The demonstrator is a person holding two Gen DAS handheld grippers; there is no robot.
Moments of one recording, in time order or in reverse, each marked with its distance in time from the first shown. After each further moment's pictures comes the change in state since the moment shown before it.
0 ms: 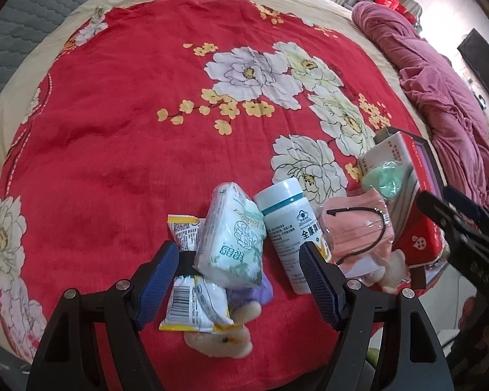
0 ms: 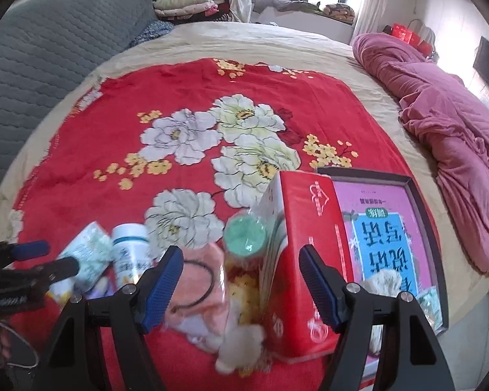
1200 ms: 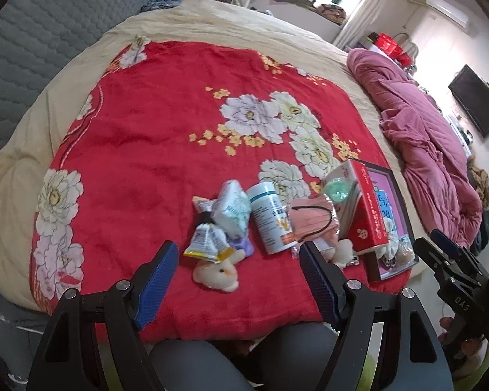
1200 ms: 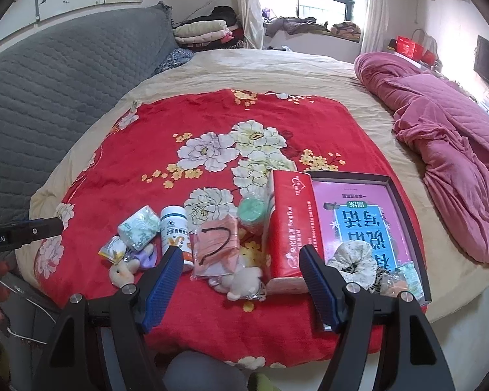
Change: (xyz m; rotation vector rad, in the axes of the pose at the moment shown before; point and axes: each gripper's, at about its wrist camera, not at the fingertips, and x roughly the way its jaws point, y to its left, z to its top) left arm -0.134 0.012 -0.063 -0.097 -0.165 -0.038; right arm -0.126 -0.022 -0.055 0.006 -0.115 0.123
